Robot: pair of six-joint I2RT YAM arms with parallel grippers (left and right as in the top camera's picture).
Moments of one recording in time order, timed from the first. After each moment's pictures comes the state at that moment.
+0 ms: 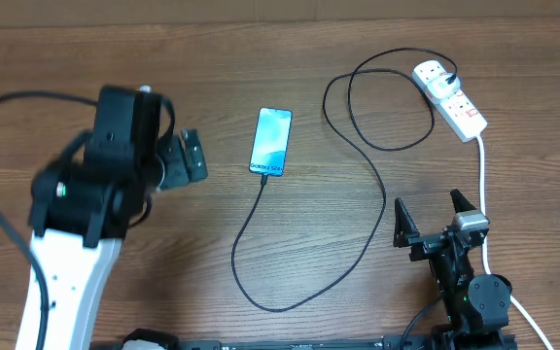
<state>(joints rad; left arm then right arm) -0.23 1.23 1.48 -1.23 -0.15 -0.43 0.11 0.01 0.02 -0.03 -0.06 0.06</state>
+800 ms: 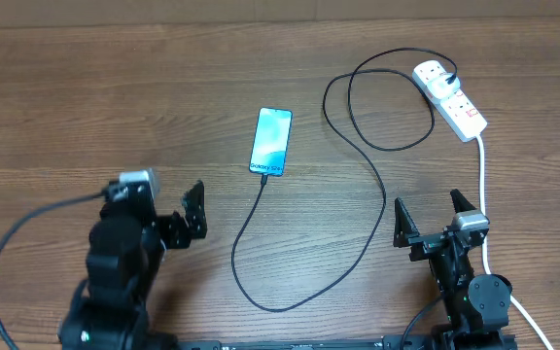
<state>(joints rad) -0.18 0.55 0.62 -0.53 -0.06 -0.28 0.11 0.01 0.02 -0.03 -0.07 0.06</state>
